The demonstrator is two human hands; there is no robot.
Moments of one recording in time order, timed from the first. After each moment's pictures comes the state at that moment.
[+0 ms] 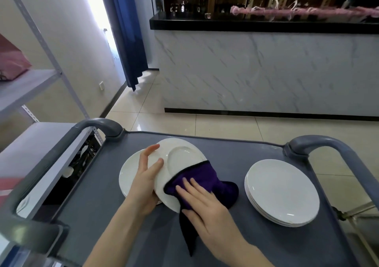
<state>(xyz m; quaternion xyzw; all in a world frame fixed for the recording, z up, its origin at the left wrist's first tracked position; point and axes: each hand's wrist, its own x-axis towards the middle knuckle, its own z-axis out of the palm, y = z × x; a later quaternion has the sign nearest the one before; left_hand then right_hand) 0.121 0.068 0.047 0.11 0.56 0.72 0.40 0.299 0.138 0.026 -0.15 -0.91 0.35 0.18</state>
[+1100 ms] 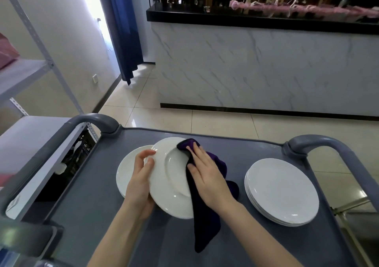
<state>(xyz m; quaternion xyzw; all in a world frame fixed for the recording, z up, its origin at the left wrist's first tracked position) 0.114 0.065 0.032 0.10 0.55 0.74 0.37 0.233 0.196 0.016 -0.26 -0.87 0.37 0.16</state>
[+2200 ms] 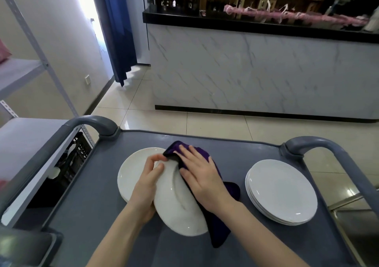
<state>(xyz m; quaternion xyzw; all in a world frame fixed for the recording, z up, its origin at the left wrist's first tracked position) 0.101 0.056 0.030 0.16 0.55 0.71 0.41 0.218 0.177 0.034 -0.21 -0.91 0.32 0.16</state>
